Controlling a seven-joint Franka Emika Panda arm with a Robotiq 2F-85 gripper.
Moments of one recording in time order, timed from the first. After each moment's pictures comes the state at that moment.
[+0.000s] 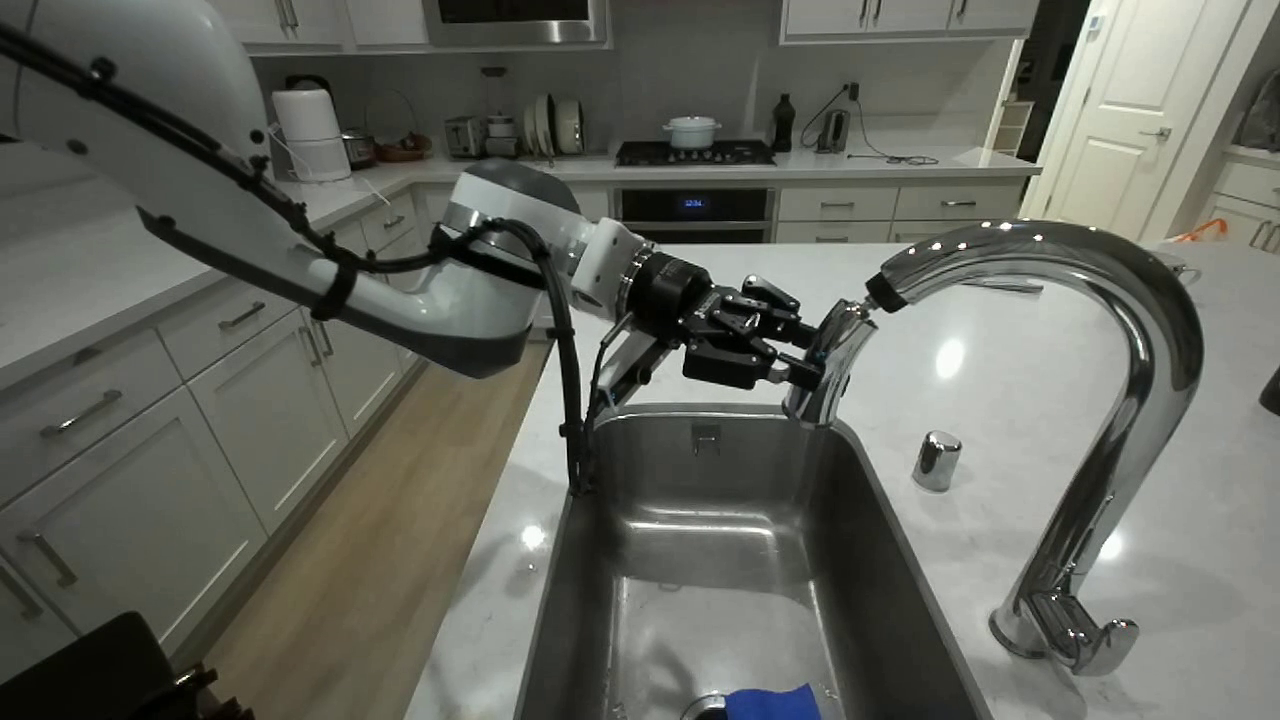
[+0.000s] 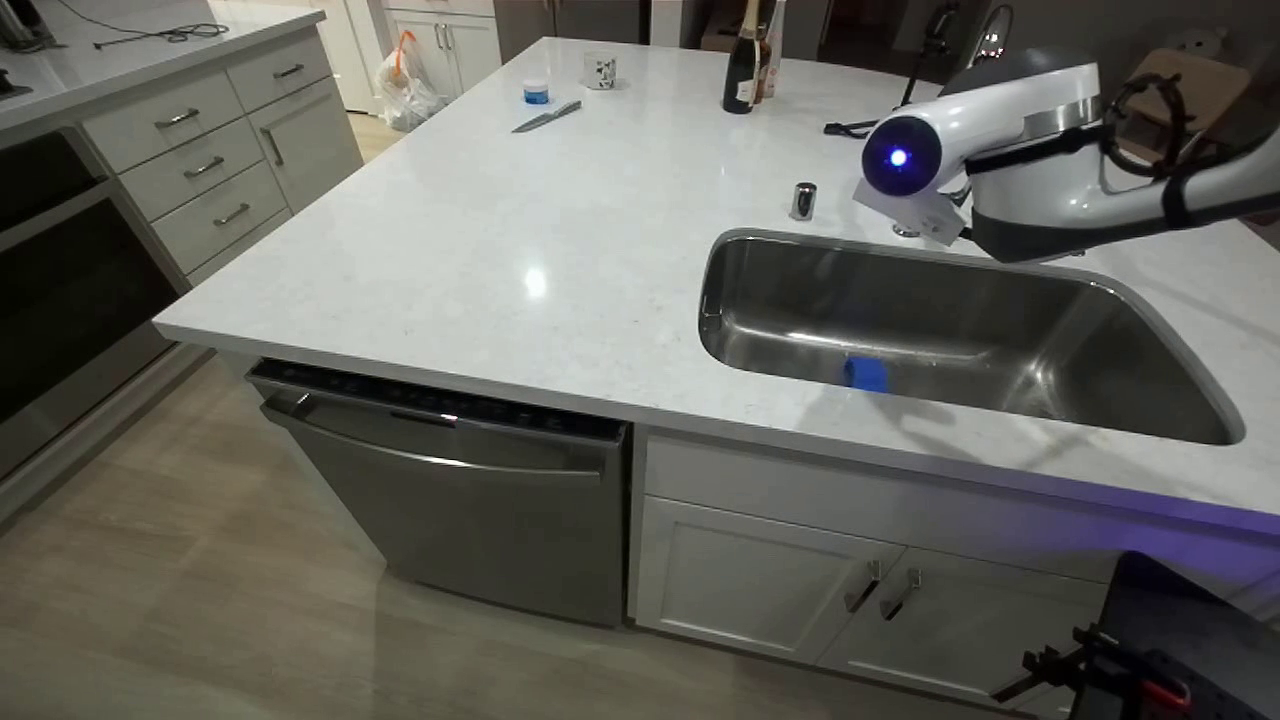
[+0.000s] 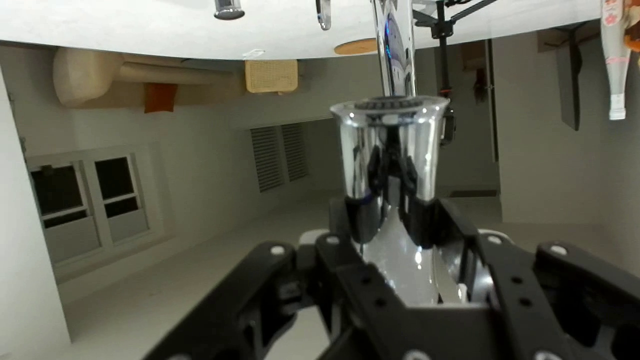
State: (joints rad) arm -0.18 0.35 -0.14 -1.79 -1.60 2.03 2.24
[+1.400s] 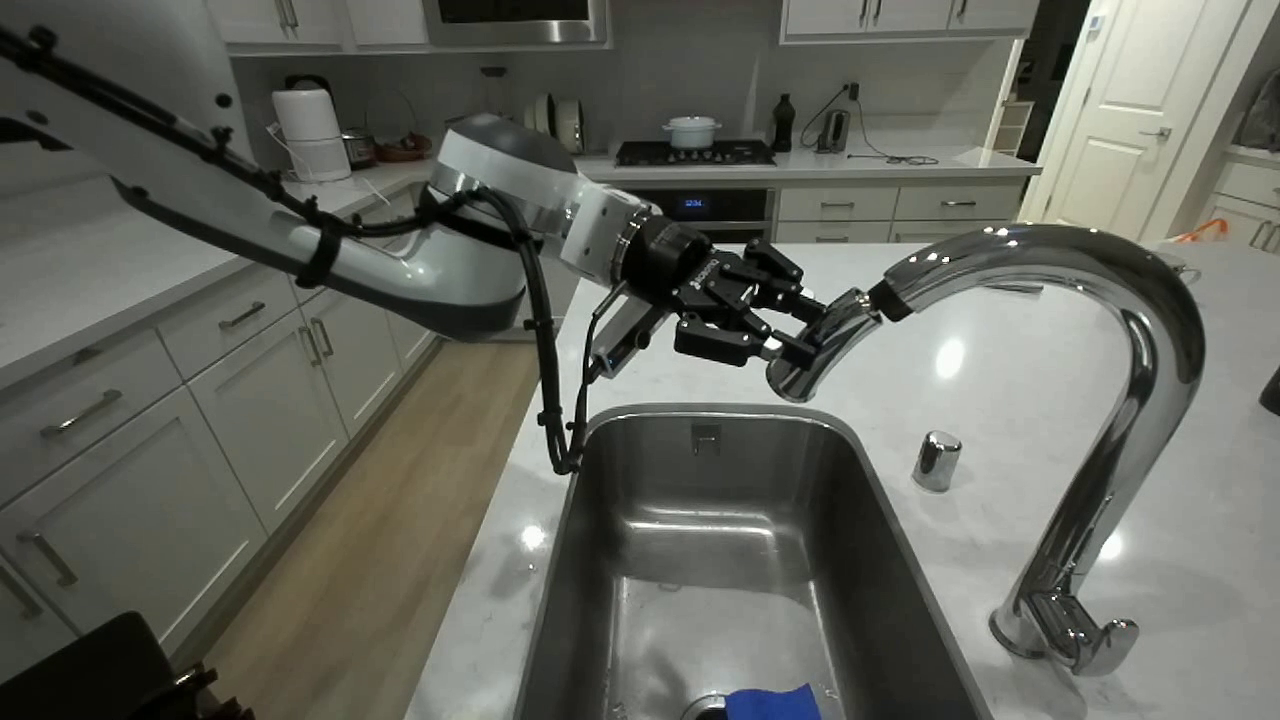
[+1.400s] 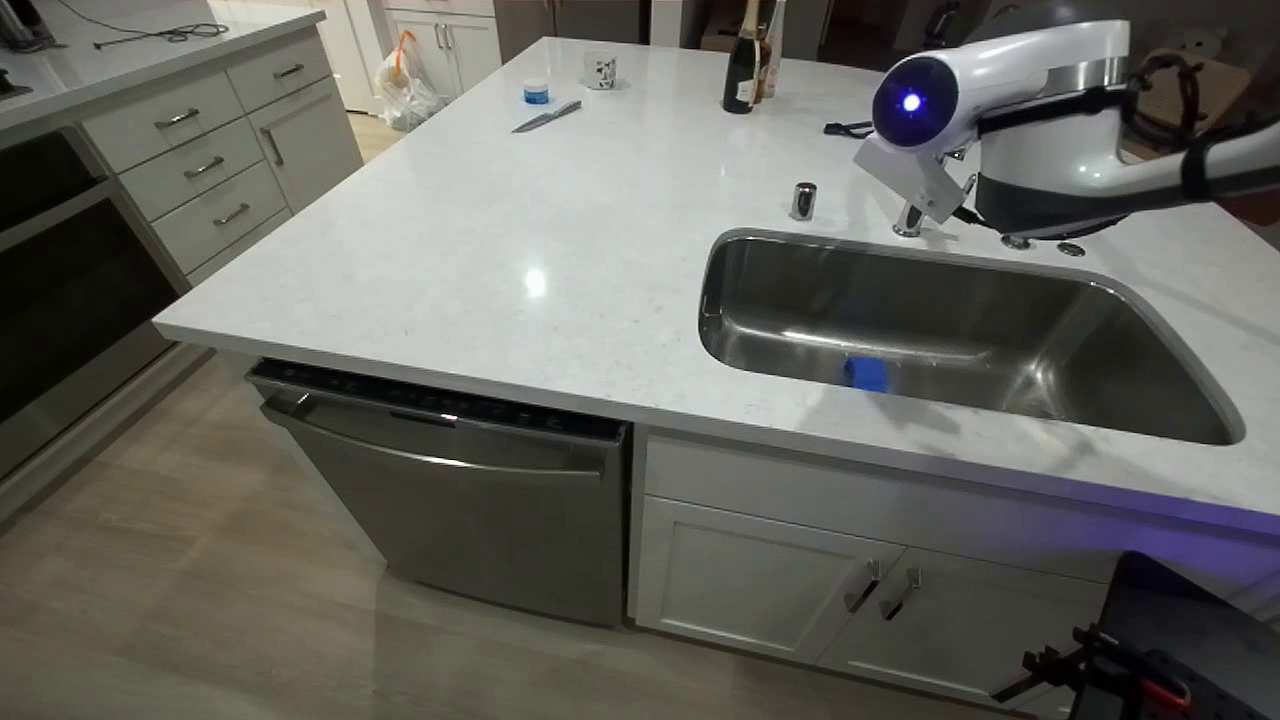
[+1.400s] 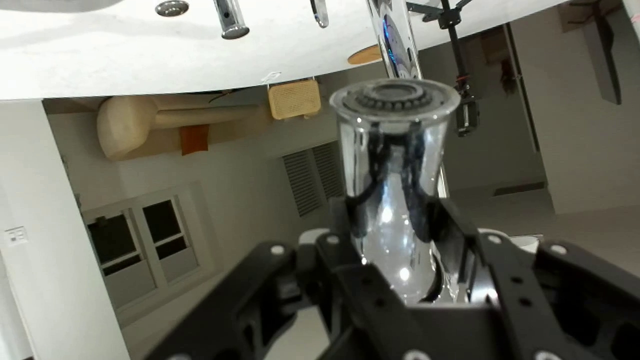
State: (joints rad) arm -0.17 0.31 -0.14 -1.76 -1.49 2.03 2.29
